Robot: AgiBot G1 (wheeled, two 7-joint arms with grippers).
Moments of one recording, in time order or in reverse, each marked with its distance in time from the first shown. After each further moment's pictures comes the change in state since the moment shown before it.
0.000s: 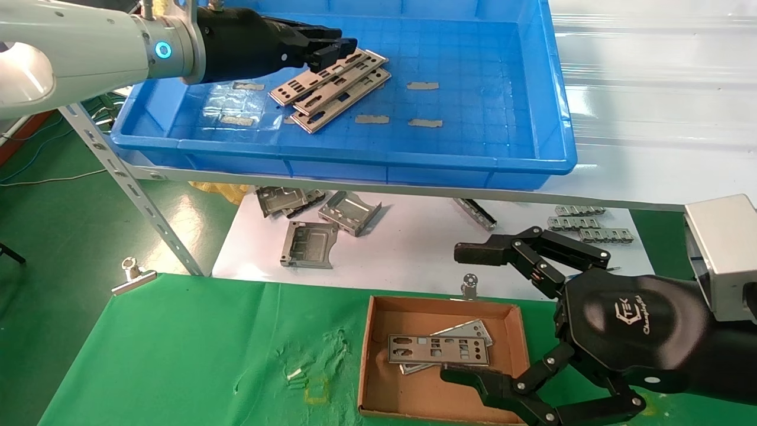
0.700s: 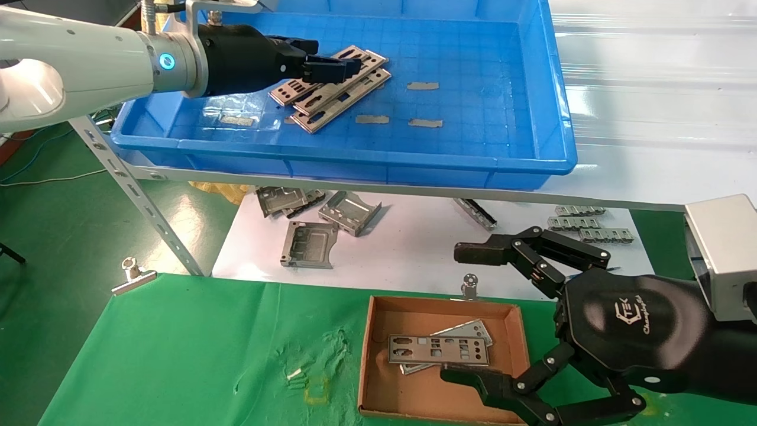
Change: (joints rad) left arm 0.018 0.003 0.024 0.009 0.001 -0.032 -0.121; right arm 0.000 0.000 0.000 0.000 0.000 0.000 0.000
